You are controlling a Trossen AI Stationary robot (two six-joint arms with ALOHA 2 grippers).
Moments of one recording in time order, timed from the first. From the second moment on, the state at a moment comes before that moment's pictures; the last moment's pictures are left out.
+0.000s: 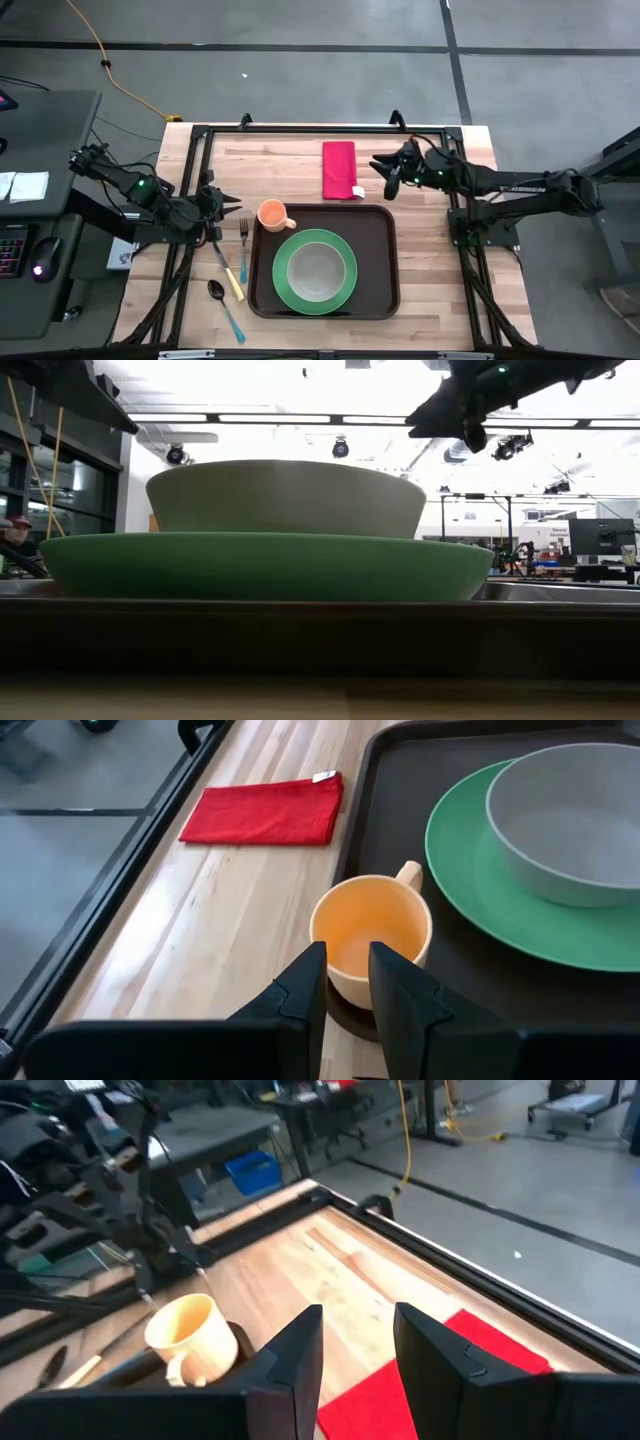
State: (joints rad) left arm -0.50 0.58 0.68 -0.85 -0.69 -0.32; right arm -0.21 0.96 0.66 0.06 0.22 0.33
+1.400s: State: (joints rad) left arm -0.50 0.38 0.53 -0.75 -0.69 -0.22; right arm -0.35 1.14 0.74 0.03 0.07 0.50
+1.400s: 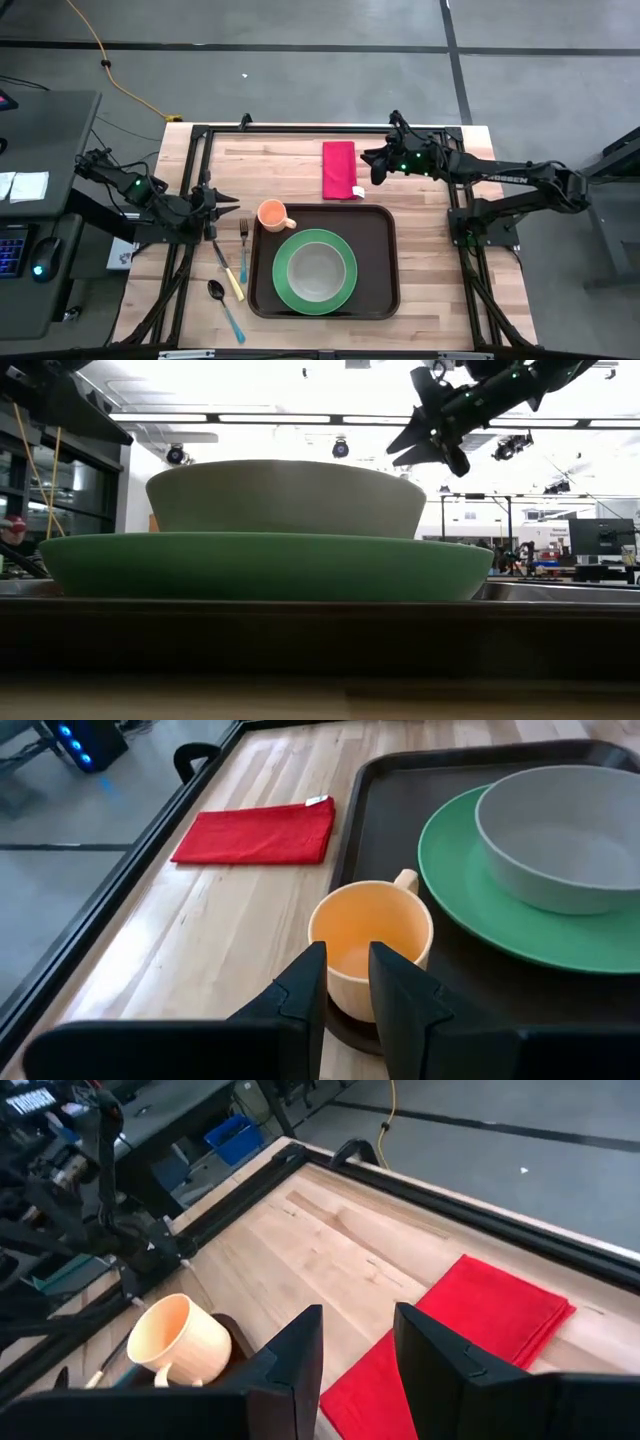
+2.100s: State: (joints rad) left arm -0.50 0.38 0.53 -0.78 -0.64 -0.21; right arm -0.43 1.35 0.74 0.14 -0.08 0.63
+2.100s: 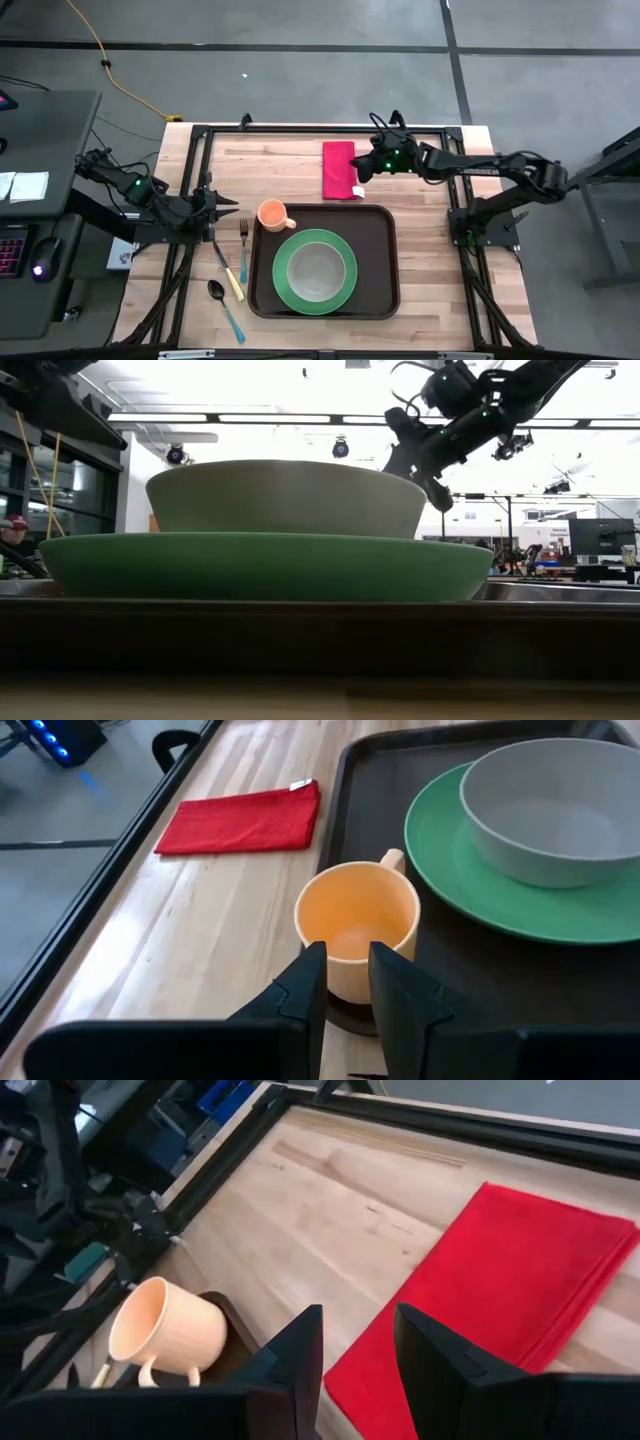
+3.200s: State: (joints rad) left arm -0.50 0.01 0.35 -0.74 -0.61 -0.14; right arm -0.46 1.36 0.74 0.18 -0.01 0.76
